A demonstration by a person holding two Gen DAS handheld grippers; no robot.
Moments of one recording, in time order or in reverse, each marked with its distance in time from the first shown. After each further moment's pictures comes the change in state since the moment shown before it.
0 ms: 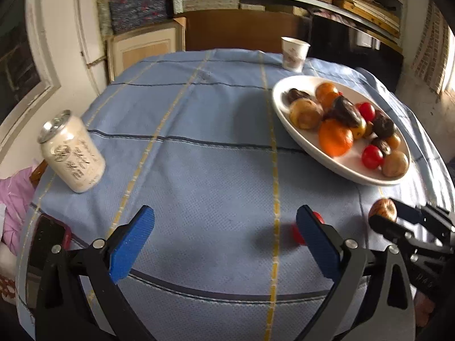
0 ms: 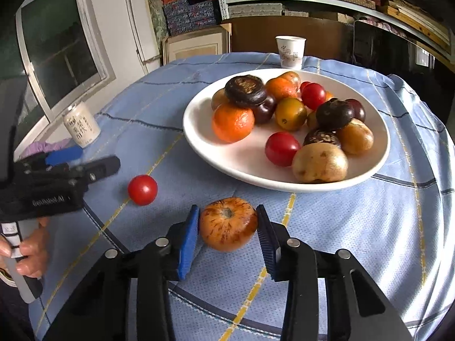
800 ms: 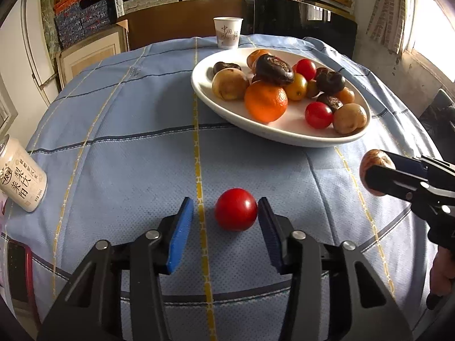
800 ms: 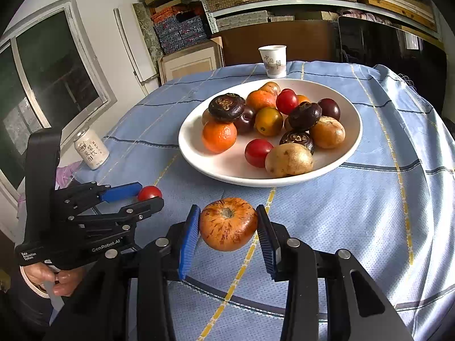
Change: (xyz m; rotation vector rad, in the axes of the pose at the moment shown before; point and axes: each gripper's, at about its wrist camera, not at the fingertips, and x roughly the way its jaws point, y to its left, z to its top) left arm 0.020 -0.052 -0.014 0.184 0.032 -0.156; right arm -0.030 -0.021 -0.007 0.097 -0.052 0.047
